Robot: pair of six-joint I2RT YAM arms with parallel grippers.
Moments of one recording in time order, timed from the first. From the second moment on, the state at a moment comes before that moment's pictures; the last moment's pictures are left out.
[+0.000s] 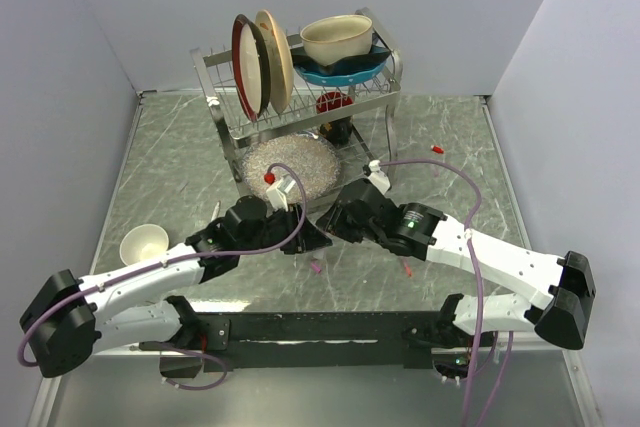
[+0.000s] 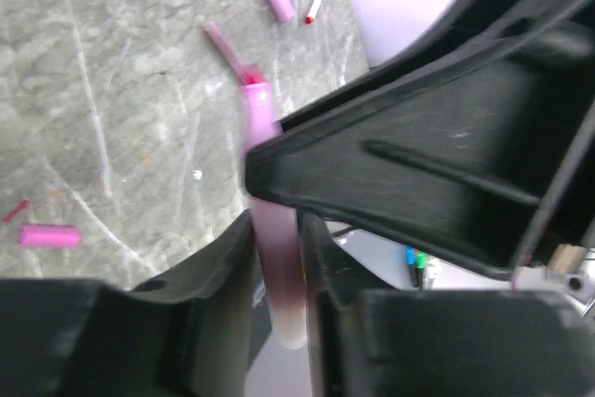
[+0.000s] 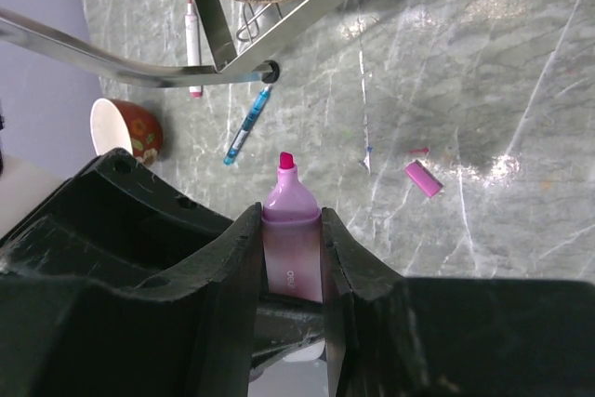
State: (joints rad) left arm -0.88 1.07 0.57 0.18 0.29 -0.96; right arm 1.01 1.19 1.01 -0.57 0.27 1.23
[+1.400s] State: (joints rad) left arm -0.89 0.56 0.67 -0.38 -0.01 -0.58; right arm 0.10 1.30 1.00 -0.68 0.39 0.74
